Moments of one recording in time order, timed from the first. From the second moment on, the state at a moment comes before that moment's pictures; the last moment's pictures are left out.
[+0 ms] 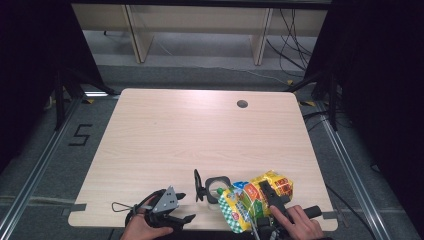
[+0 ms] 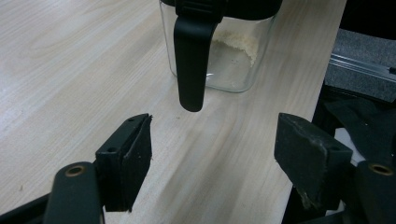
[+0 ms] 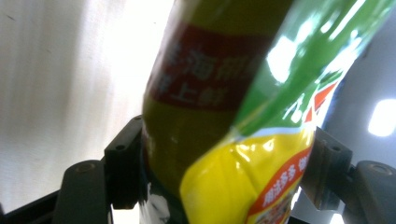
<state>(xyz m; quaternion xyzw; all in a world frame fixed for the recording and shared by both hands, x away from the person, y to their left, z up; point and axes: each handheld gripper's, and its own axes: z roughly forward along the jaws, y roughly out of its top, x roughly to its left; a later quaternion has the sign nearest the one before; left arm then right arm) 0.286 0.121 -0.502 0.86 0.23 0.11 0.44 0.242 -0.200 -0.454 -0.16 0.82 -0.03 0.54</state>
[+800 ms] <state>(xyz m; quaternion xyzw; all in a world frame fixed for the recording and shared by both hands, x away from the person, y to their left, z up) 0.286 0.121 -0.503 0.86 0.23 0.11 0.44 0.250 -0.200 -0.448 -0.20 0.80 -0.05 0.57</state>
